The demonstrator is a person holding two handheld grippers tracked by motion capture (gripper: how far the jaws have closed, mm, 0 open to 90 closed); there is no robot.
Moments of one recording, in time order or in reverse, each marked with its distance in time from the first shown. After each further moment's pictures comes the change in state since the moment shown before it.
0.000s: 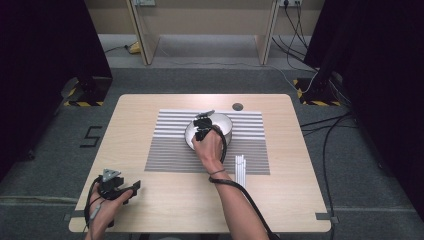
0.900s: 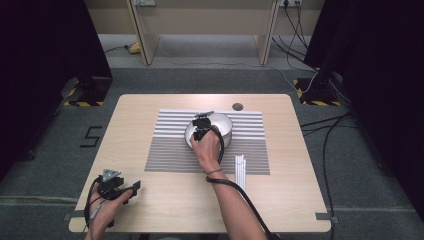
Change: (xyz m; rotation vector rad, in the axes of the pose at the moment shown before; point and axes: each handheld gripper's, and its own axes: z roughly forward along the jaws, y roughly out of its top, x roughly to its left) left arm 0.001 0.000 0.000 0.006 -0.002 0.002; right arm 0.004 0.001 0.008 -0.032 0.013 0.038
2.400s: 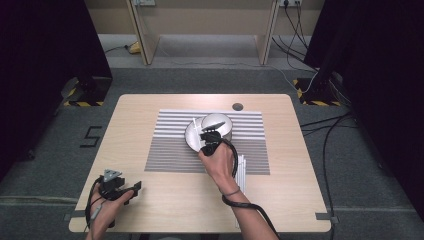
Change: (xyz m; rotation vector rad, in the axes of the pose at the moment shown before) left arm -0.003 -0.001 0.001 0.002 -0.005 -0.002; right arm -0.016 -0.046 -0.059 0.140 0.105 -0.045
